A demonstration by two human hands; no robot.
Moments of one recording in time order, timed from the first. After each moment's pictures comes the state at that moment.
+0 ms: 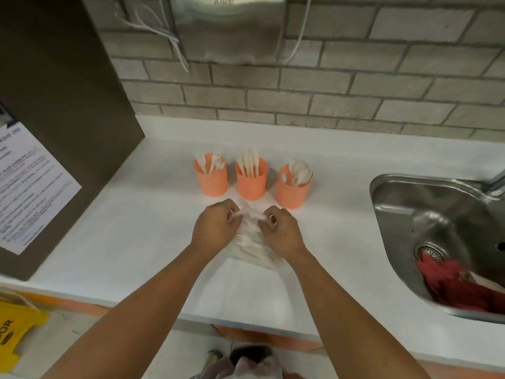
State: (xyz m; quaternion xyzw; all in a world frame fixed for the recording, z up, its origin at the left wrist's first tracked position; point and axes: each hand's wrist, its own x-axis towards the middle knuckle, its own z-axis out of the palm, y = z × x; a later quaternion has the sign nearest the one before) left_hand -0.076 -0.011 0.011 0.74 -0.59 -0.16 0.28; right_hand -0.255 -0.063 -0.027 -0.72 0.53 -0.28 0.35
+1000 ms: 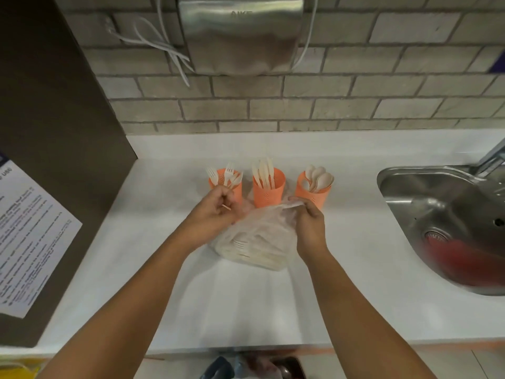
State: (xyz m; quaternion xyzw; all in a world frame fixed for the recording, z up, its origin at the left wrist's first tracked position) left_hand 0.036 -0.031 0.071 0.53 -0.58 -0.48 0.39; right_hand -0.188 -0.066 0.016 -0.34 0.57 -0.54 0.51
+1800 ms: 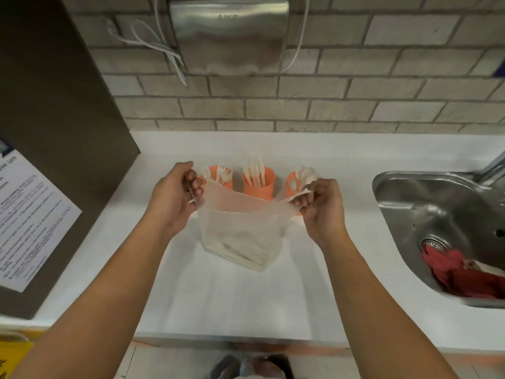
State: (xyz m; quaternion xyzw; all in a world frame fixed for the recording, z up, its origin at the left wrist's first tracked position) left_hand 0.014 -0.025 0.127 0.56 -0.24 -0.53 0.59; right_hand -0.253 -0.076 0.078 -0.28 0.38 -0.57 0.67
